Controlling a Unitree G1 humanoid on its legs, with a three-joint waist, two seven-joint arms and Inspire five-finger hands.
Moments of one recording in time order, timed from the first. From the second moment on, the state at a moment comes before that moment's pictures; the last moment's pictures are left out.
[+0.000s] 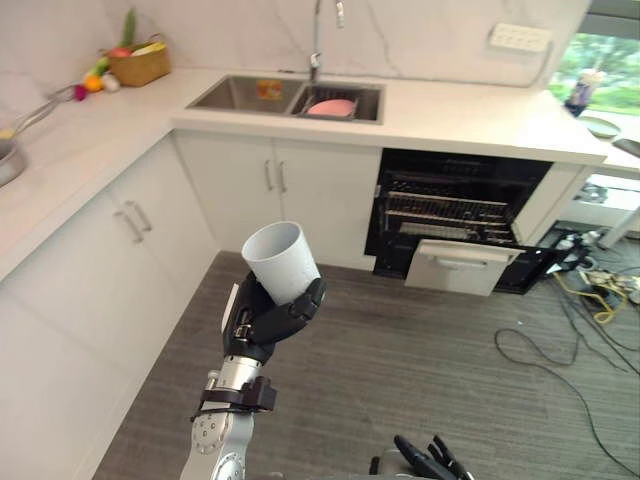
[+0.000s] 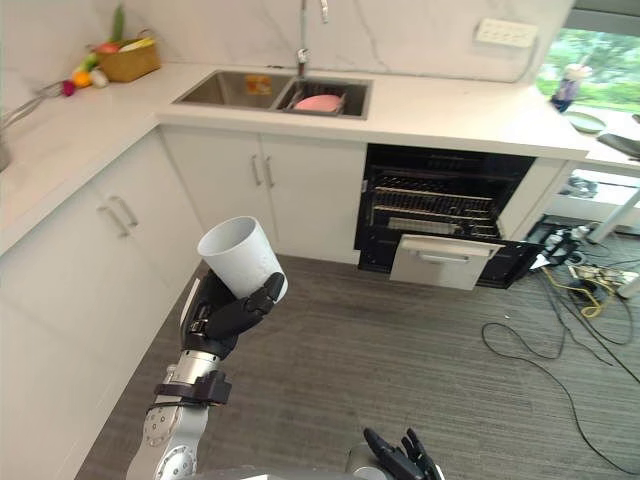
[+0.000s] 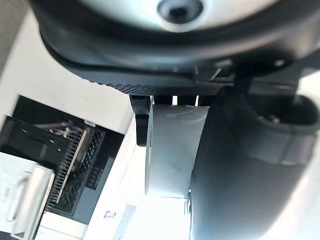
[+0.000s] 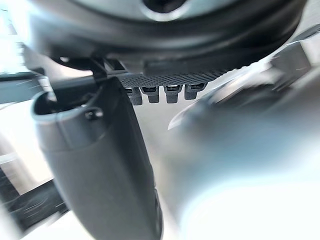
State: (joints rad) left arm 0.25 0.14 -0.25 -0.19 -0.43 -0.32 -0.04; right arm 0.47 -0.04 -0.02 0.57 0.45 -0.48 0.15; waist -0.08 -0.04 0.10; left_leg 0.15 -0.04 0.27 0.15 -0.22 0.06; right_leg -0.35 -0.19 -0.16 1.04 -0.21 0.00
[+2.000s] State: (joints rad) left arm 0.30 0.03 -0.24 -0.19 -0.35 -0.34 0.29; right arm 0.21 -0.10 0.34 0.10 0.12 -0.41 -0.25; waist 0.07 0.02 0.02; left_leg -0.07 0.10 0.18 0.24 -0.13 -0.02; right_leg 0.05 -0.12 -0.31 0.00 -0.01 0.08
